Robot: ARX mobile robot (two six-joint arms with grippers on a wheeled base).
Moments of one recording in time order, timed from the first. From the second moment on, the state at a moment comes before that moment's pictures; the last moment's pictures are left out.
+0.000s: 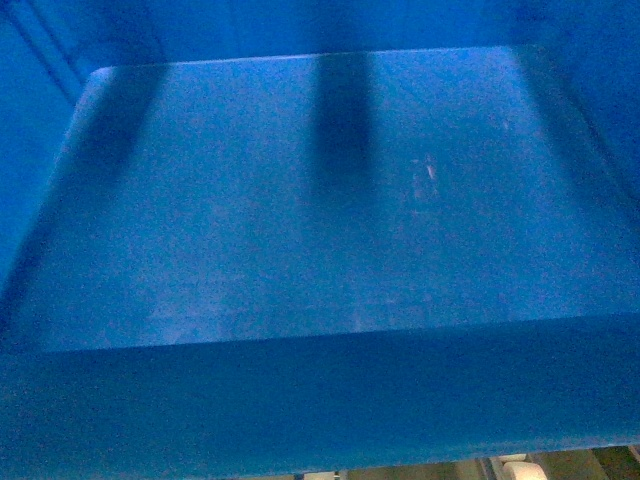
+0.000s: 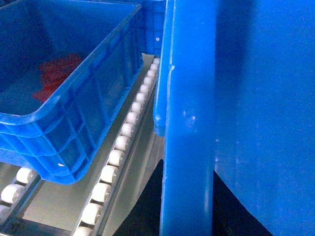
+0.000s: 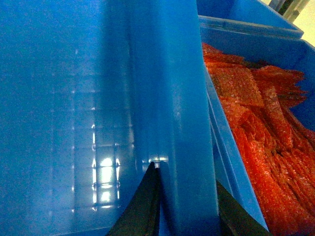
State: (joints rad) left arm -0.59 0.77 0.60 -0.37 -0.72 -0.34; right arm 0.48 0.84 0.66 -0.29 0.57 0.10
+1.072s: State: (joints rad) left arm -0.22 1.16 0.60 -0.02 -0.39 -0.05; right arm 0.36 1.20 0.78 -0.40 0.29 0.42
